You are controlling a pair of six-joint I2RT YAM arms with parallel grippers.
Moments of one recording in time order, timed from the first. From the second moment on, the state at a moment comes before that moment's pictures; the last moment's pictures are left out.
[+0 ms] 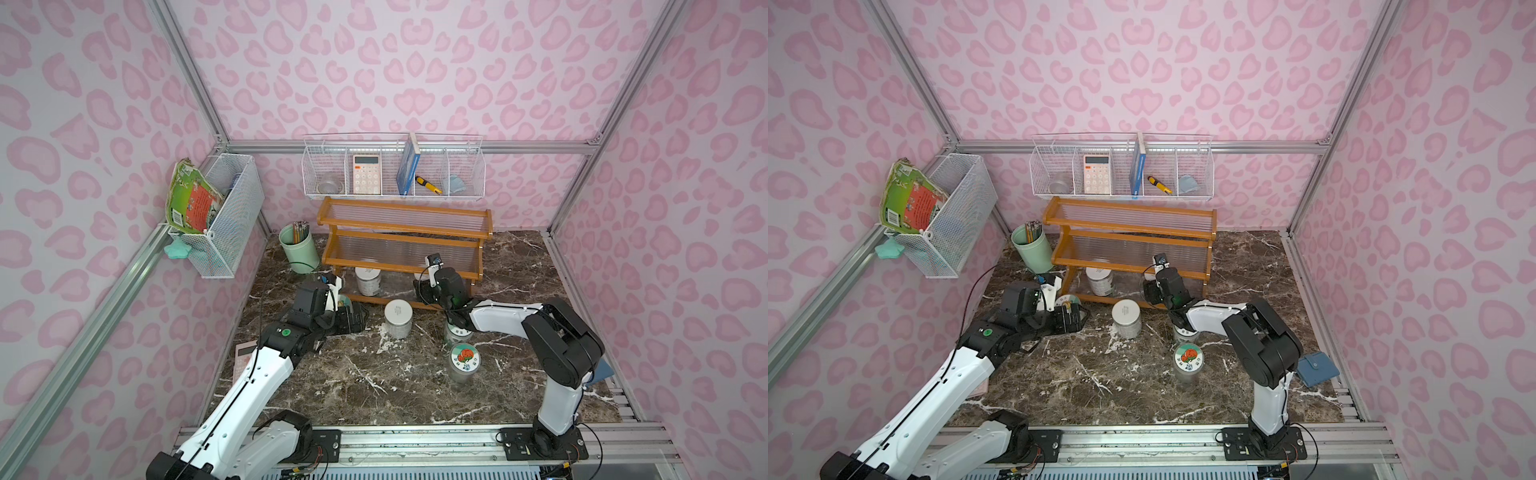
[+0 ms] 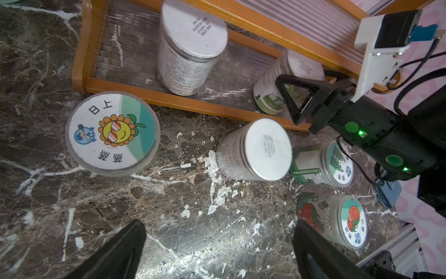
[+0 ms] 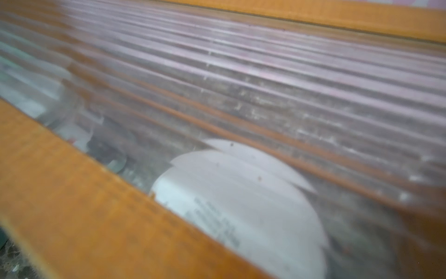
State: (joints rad) left arm -0.30 0.99 0.85 -0.62 0.20 -0.39; right arm 0.67 1.85 1.00 0.36 0.20 0.18
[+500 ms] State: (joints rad) left arm -0.30 0.98 0.85 -0.62 0.20 -0.39; right arm 0.69 1.74 0.92 0.33 0.17 0.20
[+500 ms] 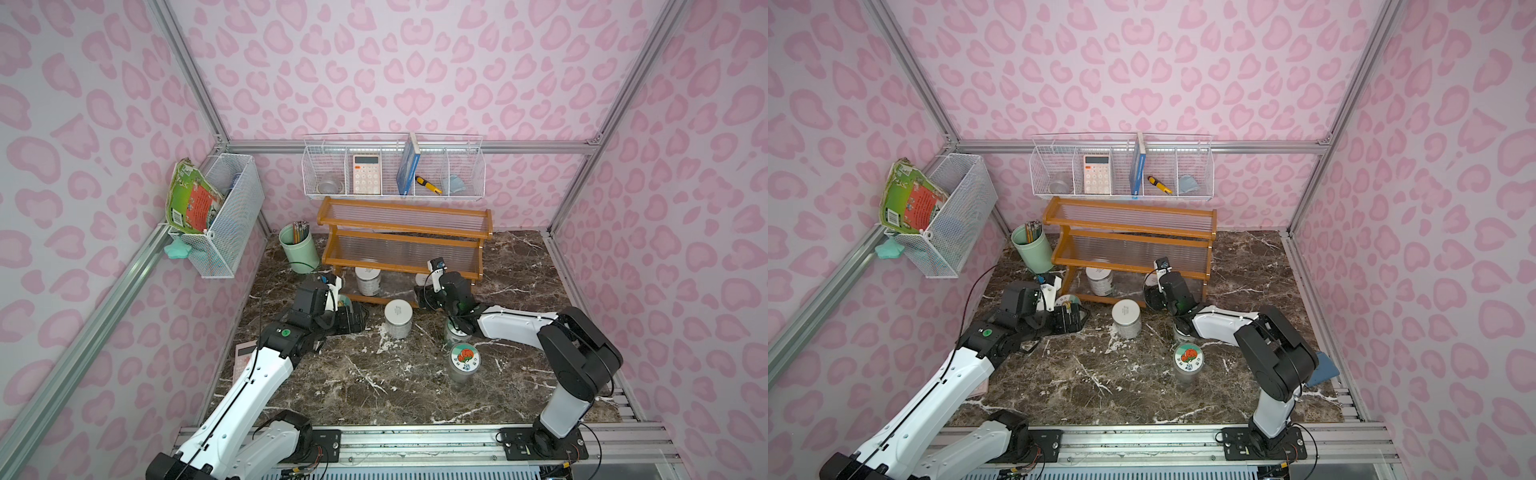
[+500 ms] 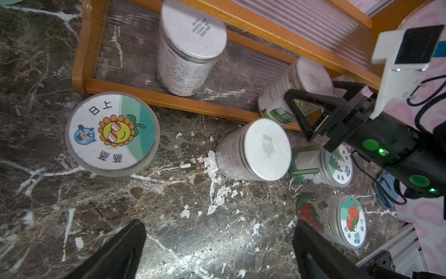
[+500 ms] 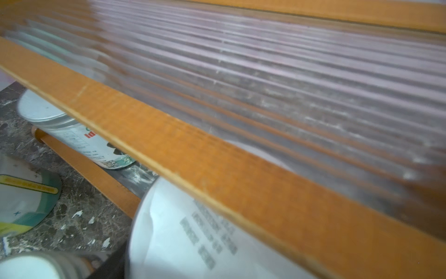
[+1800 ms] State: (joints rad) left arm -0.30 0.95 0.84 -0.62 0.20 -0.42; right arm 1.07 1.18 0.68 0.10 0.38 0.18
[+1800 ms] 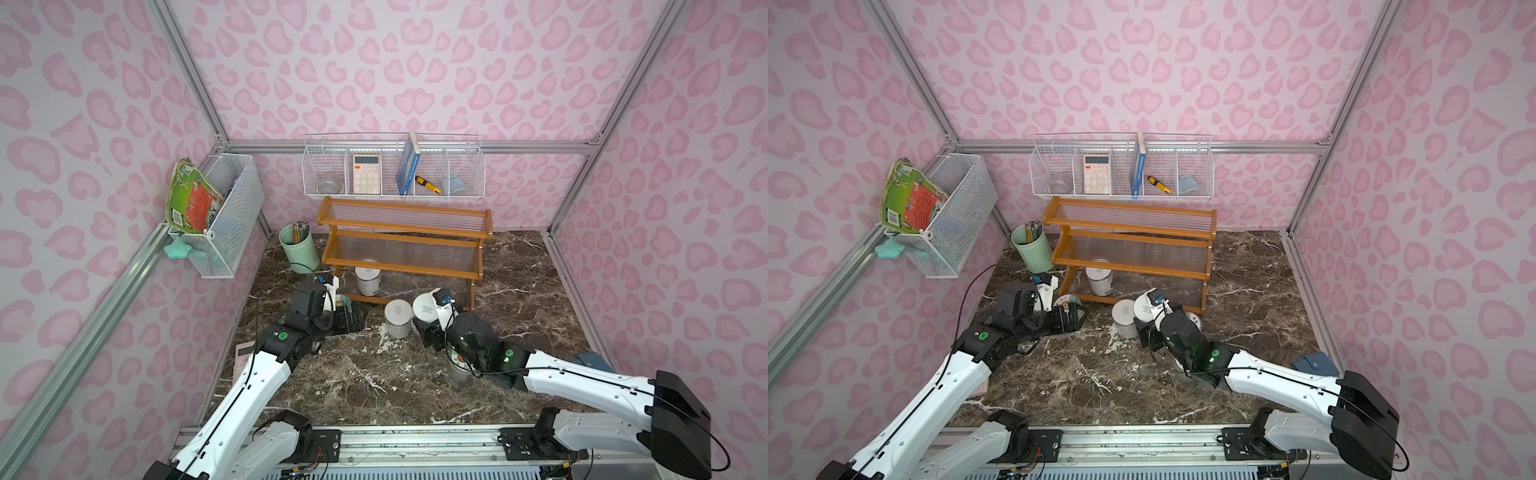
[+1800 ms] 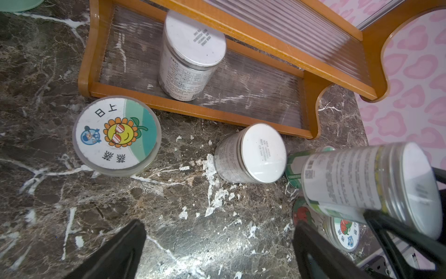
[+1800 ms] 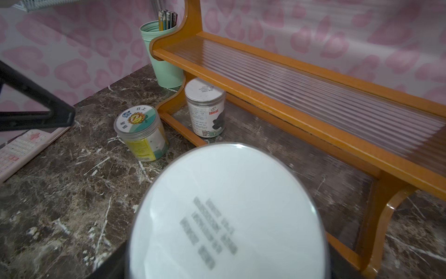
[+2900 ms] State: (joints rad) left arm -0.30 0.90 0.83 -0.66 0.16 -0.42; right arm 1.14 1.44 0.51 0.51 0.03 0.01
